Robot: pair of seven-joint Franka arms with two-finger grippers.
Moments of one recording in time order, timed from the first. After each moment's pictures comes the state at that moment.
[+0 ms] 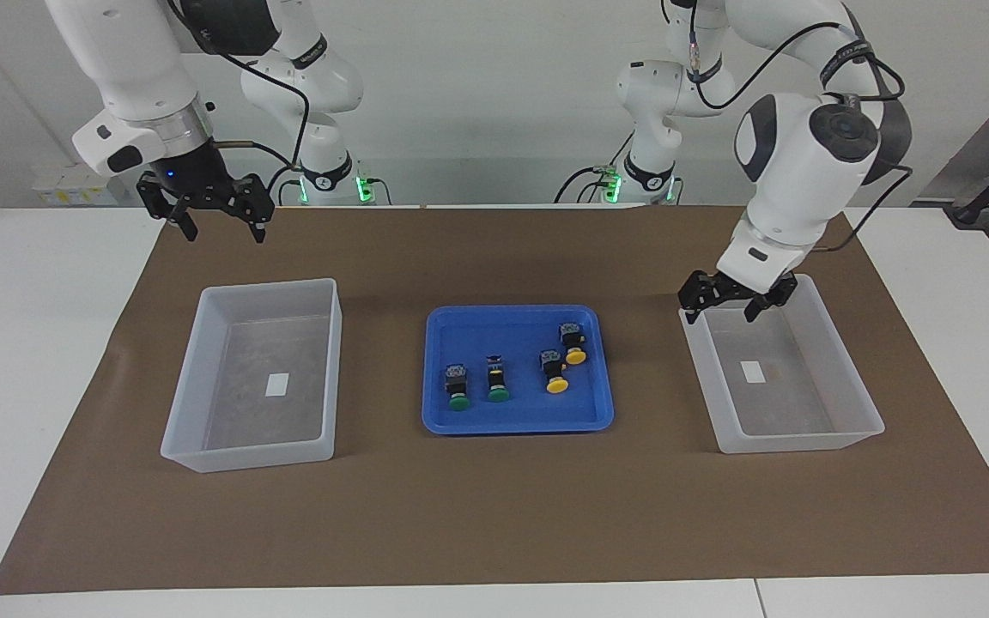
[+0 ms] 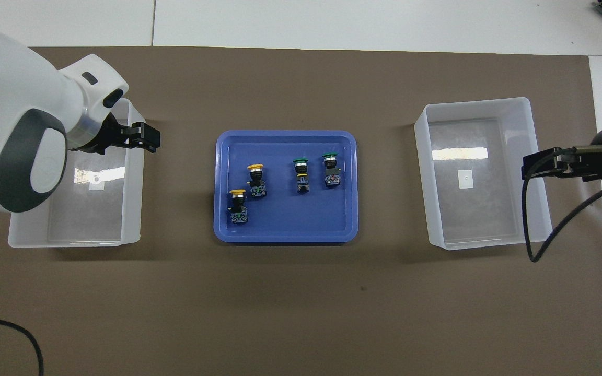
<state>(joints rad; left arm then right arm) -0.26 0.18 0.03 -1.69 -0.01 1.90 -0.23 -0.06 -0.04 0.10 -1.64 -0.02 1.62 0.09</state>
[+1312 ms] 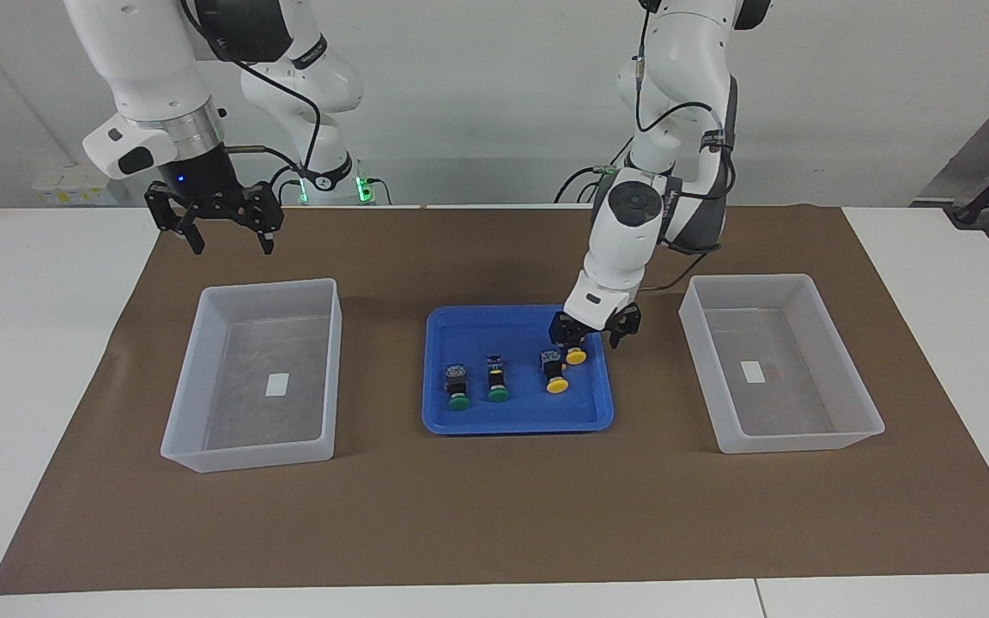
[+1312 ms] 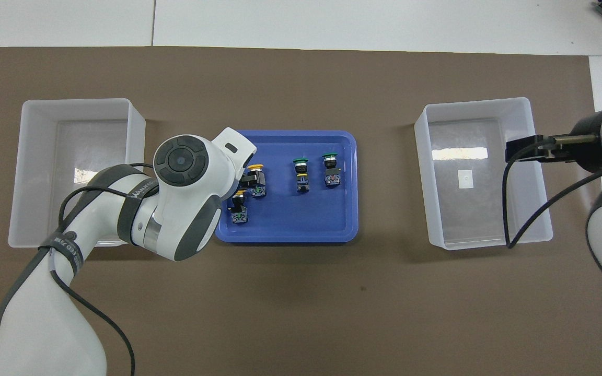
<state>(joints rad) -0.53 0.27 0.02 -1.95 -0.01 2.30 -0.57 -0.04 -0.03 0.11 -1.68 -0.02 1.76 0.09</state>
